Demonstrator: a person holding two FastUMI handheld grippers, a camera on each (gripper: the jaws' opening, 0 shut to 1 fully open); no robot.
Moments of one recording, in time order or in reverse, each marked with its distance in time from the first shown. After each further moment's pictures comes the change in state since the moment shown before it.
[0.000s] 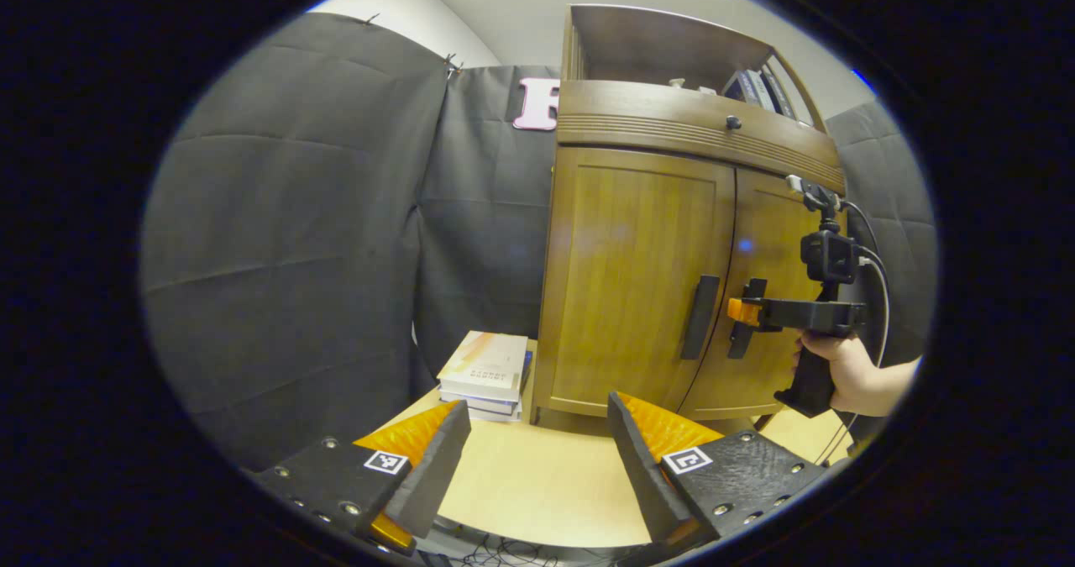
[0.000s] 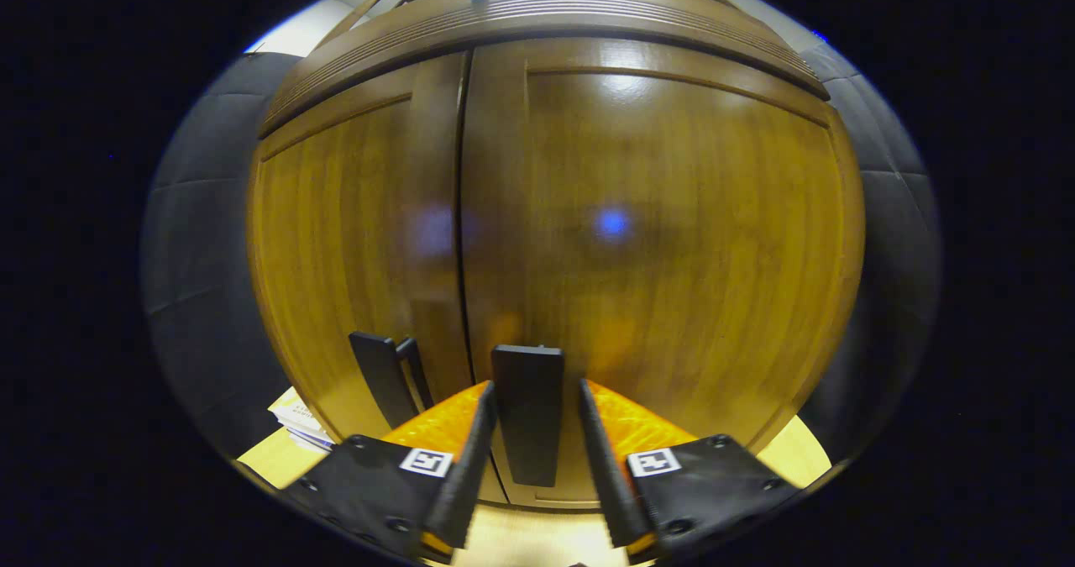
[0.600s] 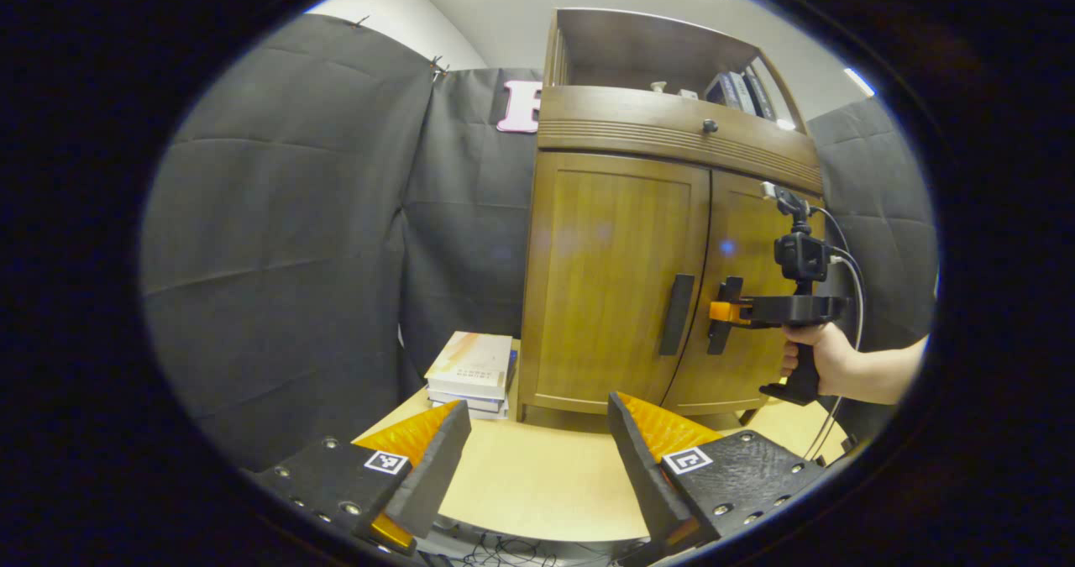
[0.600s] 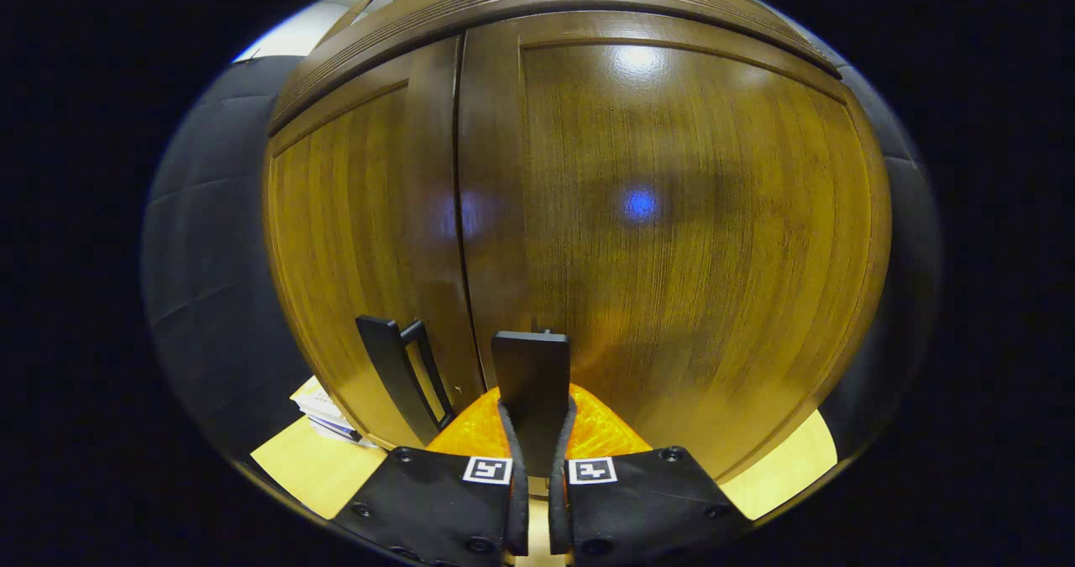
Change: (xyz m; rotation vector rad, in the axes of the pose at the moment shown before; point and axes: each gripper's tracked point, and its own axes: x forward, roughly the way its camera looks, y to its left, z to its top) left arm -0.015 -0.011 0.001 0.017 -0.010 -0.077; right arm -0.002 0.000 -0.006 0.000 0.054 0.074
